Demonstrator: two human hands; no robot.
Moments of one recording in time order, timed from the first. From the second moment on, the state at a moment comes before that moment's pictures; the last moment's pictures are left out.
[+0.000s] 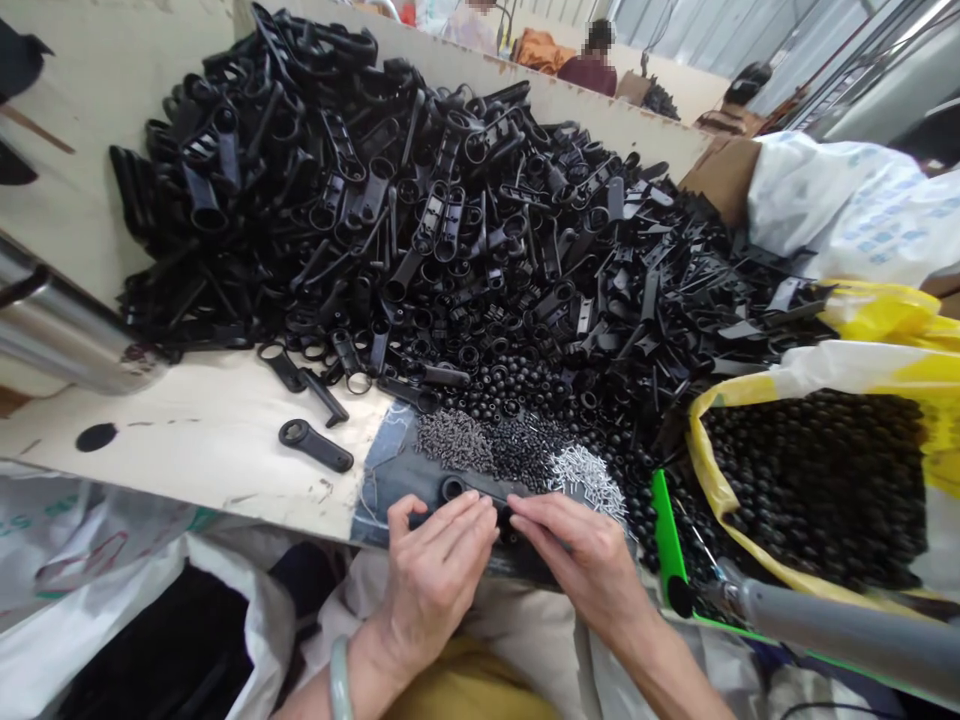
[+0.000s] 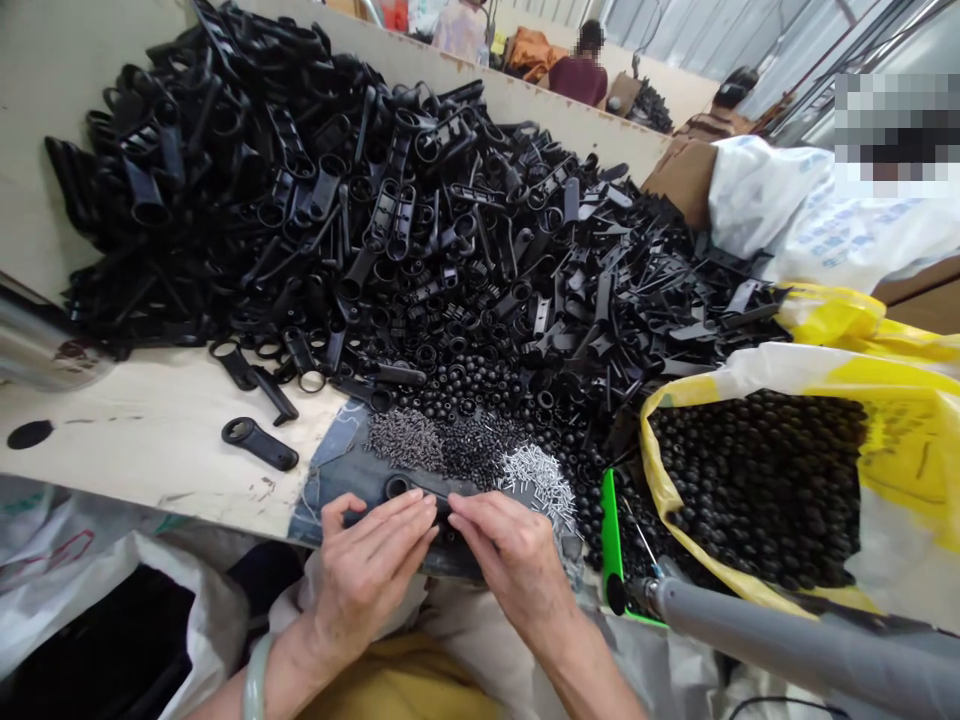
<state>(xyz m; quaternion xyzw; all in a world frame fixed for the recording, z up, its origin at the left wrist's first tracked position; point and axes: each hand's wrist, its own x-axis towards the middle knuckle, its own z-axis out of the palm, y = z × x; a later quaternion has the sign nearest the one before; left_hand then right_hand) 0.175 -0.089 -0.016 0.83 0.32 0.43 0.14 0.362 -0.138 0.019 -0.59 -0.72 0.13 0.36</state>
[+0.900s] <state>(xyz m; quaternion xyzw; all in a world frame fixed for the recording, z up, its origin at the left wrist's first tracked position) 0.188 -0.097 -0.003 0.83 0.32 0.43 0.18 0.370 -0.216 0.042 -0.65 -0.63 0.05 0.41</state>
